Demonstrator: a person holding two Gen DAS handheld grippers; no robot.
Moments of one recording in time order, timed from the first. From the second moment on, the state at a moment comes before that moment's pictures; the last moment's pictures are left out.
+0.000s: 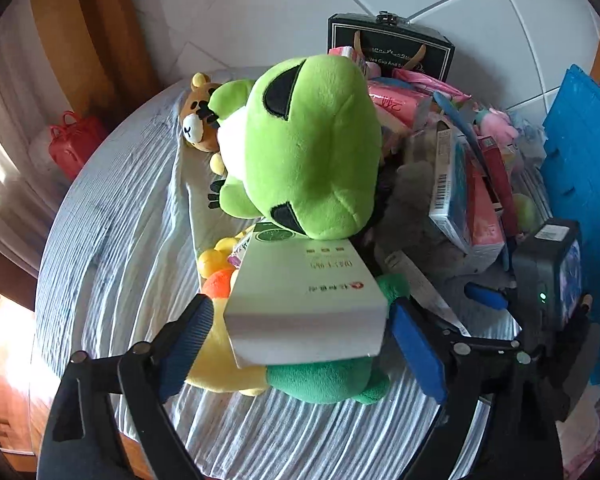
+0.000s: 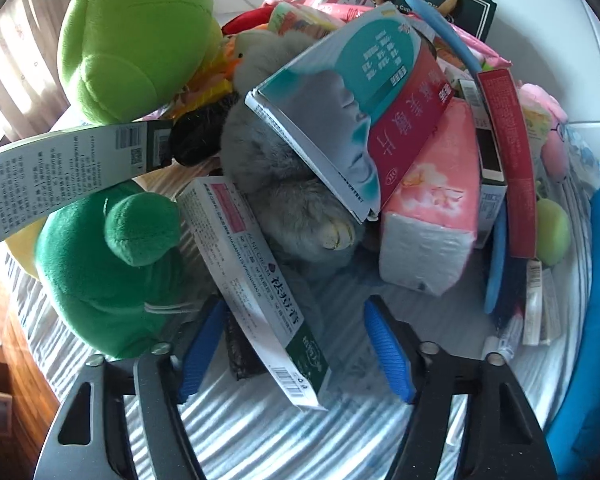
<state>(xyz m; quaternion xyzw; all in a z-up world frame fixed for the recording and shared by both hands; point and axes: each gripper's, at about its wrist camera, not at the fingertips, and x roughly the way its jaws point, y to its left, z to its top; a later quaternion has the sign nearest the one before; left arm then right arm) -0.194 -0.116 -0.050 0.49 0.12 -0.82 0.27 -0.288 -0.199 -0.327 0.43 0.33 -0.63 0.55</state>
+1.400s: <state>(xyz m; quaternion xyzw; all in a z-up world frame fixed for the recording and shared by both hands) -0.302 0.146 0.156 0.27 -0.03 -0.96 -0.01 -0.441 0.057 0.028 0.23 0.11 -0.87 0.41</state>
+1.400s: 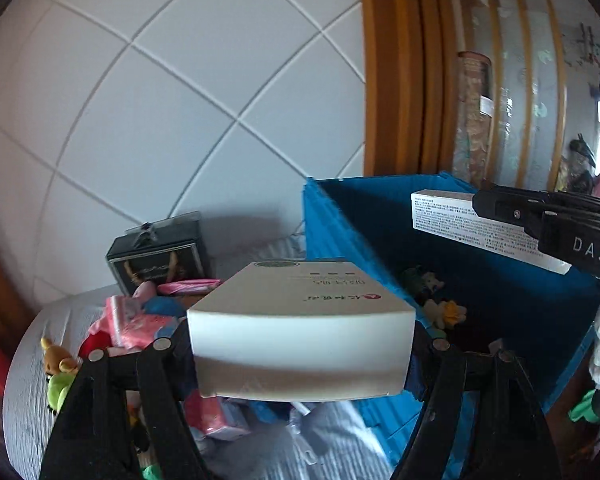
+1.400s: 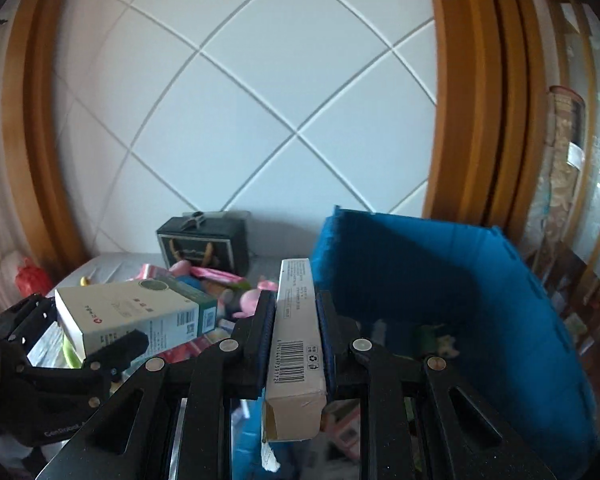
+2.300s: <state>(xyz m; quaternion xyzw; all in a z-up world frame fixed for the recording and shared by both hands) -0.494 0.360 0.030 0.55 -0.07 -0.83 -0.04 -0.692 0.129 -0.163 0.57 0.23 -0.73 0.29</state>
